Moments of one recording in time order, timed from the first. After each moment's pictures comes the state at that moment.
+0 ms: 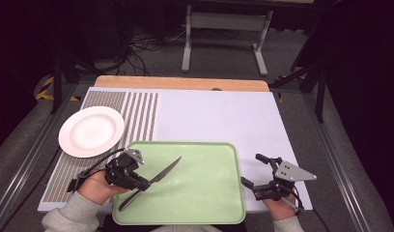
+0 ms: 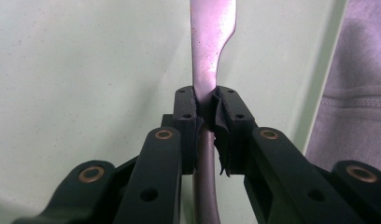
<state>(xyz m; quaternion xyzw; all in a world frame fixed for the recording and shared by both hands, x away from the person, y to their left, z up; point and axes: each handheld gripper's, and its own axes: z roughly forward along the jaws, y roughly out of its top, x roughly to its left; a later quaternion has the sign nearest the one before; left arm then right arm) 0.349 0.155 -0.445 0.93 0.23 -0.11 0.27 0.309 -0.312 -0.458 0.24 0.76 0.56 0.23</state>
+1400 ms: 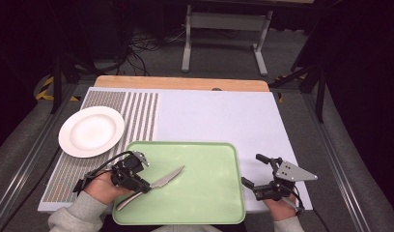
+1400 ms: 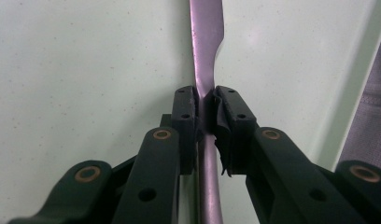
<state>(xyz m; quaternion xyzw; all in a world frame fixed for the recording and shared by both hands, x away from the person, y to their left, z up) 0.358 0.147 -0.465 0.93 0.25 -0.12 0.23 0.309 -0.313 -0.458 0.24 0.76 0.56 0.23</state>
